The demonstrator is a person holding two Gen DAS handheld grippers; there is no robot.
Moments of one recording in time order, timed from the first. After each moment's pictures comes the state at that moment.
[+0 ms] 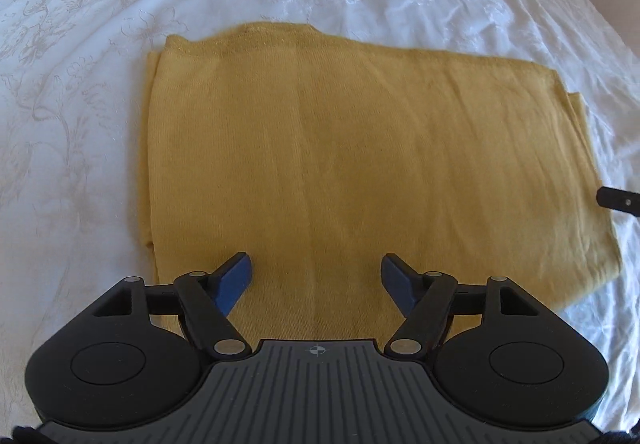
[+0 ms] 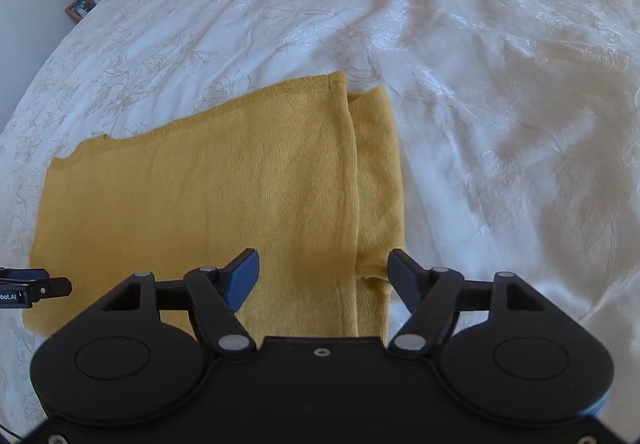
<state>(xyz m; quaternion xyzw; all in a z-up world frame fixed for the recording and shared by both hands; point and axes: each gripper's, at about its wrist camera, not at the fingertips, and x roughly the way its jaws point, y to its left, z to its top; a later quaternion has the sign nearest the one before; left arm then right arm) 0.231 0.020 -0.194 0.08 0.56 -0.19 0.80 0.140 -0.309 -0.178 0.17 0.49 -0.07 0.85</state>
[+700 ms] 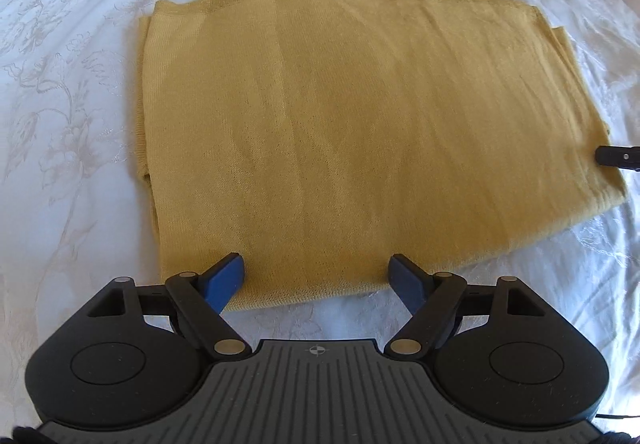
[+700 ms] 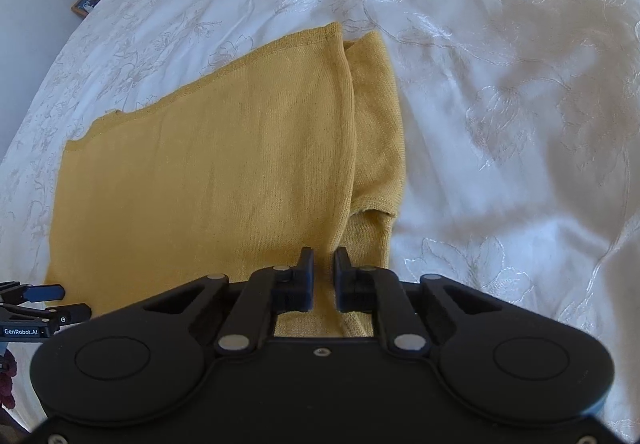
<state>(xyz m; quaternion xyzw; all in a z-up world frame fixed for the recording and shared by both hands) 0.203 0.021 -0.201 0.12 0.58 -0.19 0.79 0.119 -0.312 -0.192 0.22 0.51 -0.04 0.83</state>
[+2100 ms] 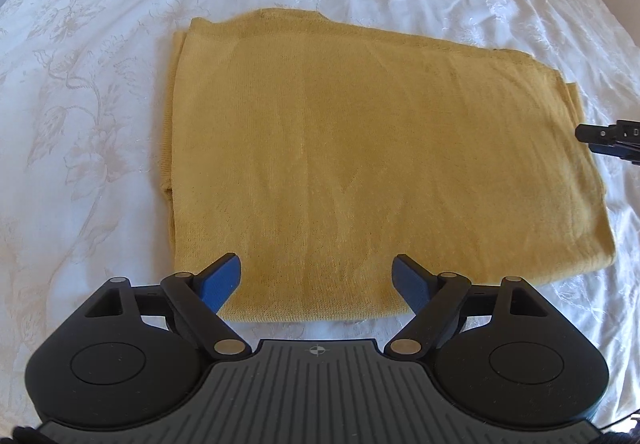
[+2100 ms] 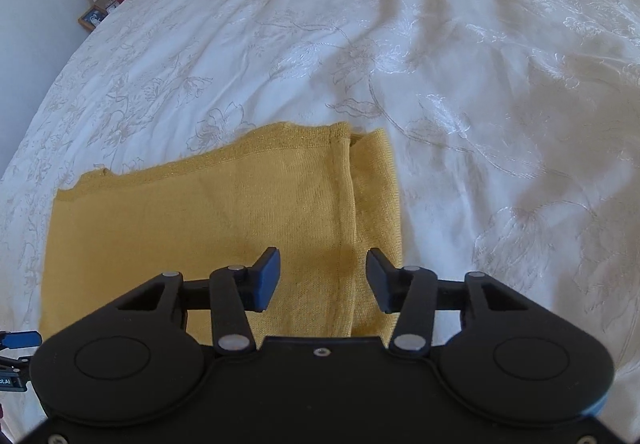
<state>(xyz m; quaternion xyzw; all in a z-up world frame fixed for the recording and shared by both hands) 0.211 0.025 -0.178 0.07 0.57 -0.15 0.80 0.185 -0.346 -0.186 0.20 0.49 -0.04 0.85</state>
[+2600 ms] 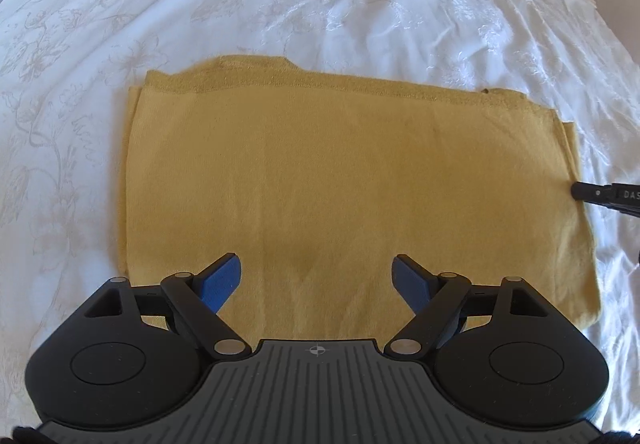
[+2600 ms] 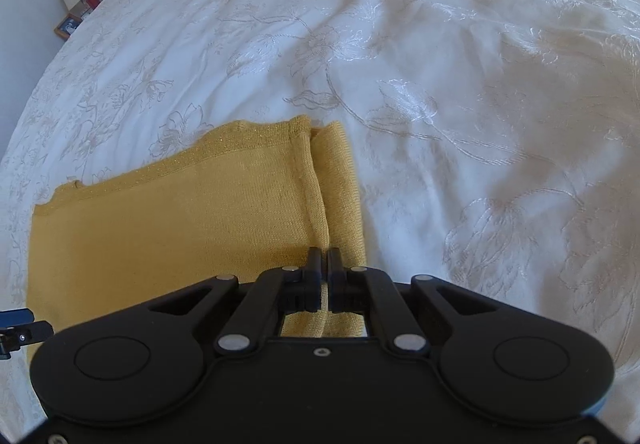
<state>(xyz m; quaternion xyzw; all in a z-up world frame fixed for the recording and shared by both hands) 0.267 -0.022 -0.157 0.06 0.56 -0.16 0.81 0.185 -0.365 -0.196 0.22 0.49 -0.06 0.84</state>
